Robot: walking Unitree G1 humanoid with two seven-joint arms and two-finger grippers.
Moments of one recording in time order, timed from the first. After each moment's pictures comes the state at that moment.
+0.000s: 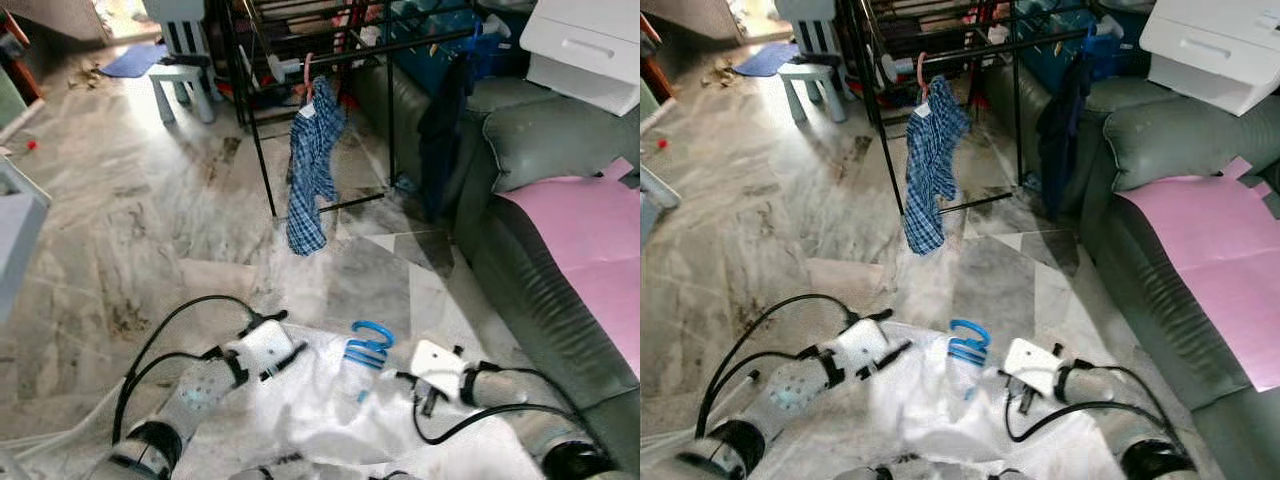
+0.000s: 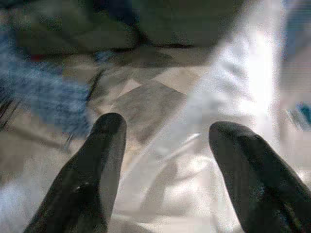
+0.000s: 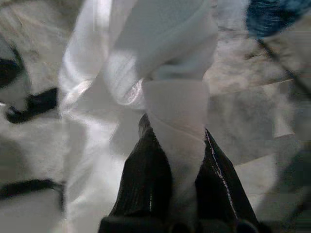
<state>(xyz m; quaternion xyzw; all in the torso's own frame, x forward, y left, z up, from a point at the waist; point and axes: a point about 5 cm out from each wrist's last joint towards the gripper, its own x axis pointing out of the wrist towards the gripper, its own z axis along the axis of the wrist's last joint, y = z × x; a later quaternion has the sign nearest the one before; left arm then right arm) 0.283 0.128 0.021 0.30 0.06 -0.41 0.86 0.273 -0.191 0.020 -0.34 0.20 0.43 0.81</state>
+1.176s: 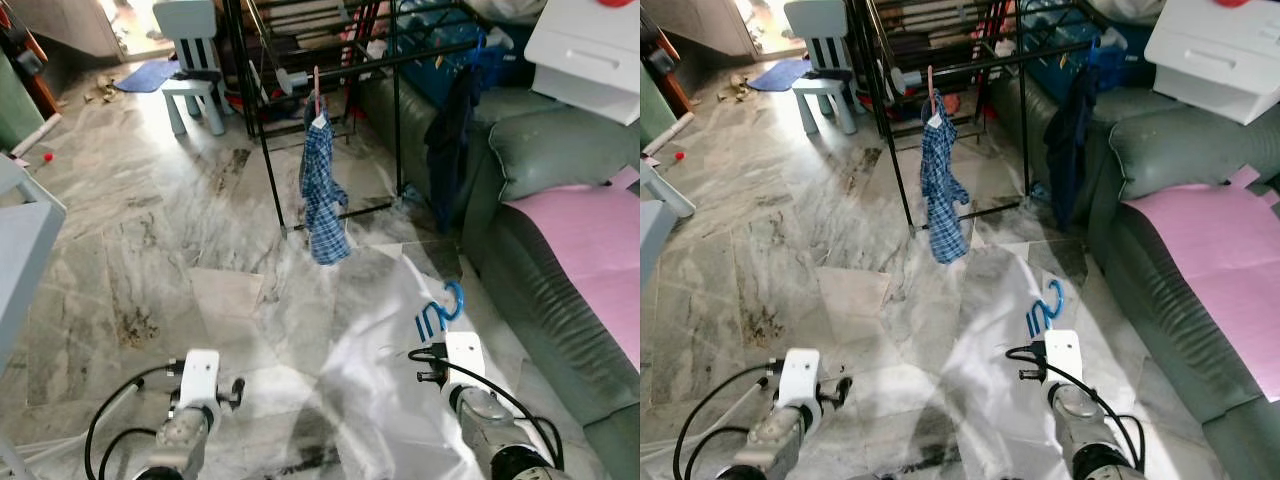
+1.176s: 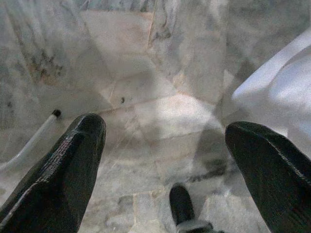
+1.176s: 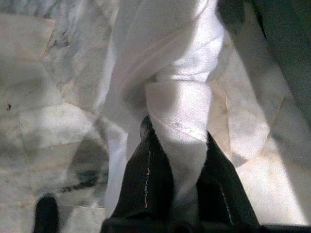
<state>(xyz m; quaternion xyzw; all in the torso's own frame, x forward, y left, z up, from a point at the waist) 0.234 0.184 -0.052 0.04 0.34 0.00 0.94 0.262 -0.191 -0.032 0.00 0.34 -0.04 0.94</state>
